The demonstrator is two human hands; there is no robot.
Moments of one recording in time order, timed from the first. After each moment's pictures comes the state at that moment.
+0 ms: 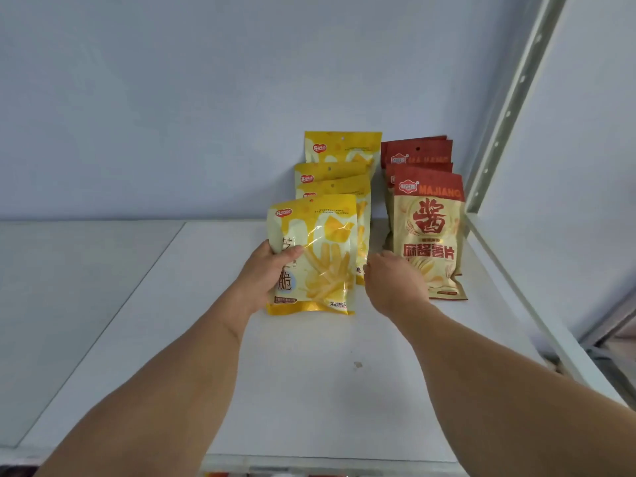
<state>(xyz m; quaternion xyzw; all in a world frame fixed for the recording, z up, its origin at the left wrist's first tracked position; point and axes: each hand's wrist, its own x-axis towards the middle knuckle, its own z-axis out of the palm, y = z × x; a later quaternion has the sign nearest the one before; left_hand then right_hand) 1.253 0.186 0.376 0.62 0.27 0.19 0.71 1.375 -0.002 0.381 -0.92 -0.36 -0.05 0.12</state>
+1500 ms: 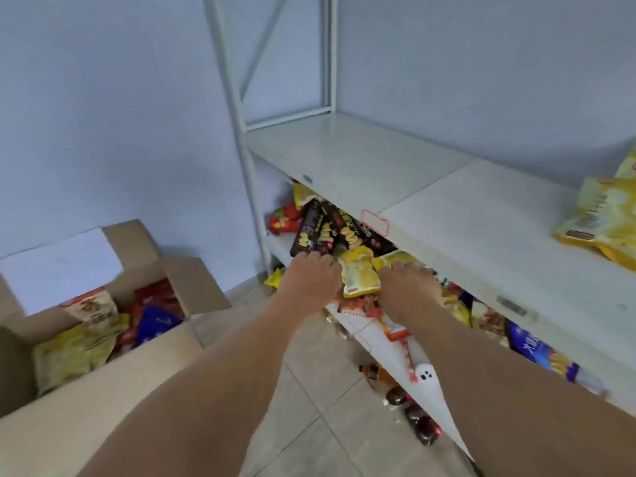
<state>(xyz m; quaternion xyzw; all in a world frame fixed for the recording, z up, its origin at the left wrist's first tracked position) 0.770 0.011 0.333 0.85 0.51 -0.03 -0.15 0.952 -0.021 0.351 -0.67 -0.74 -0.04 -0.08</state>
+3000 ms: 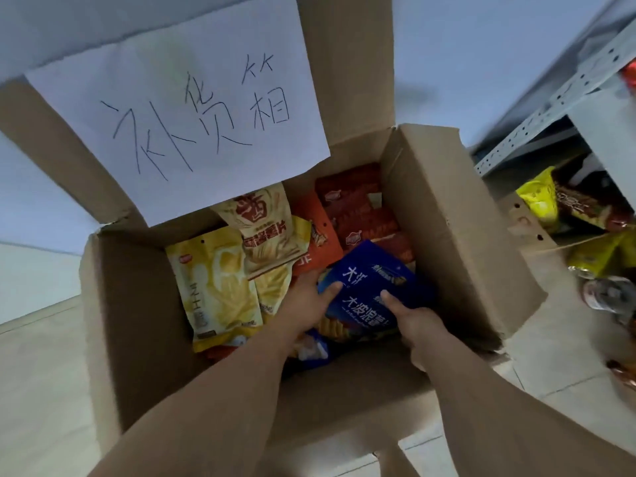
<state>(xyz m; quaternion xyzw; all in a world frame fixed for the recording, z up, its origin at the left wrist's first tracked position) 0.074 0.189 -0.127 0.40 0.75 0.12 0.51 0.259 0.223 -0.104 -0.79 -0.19 0.58 0.01</state>
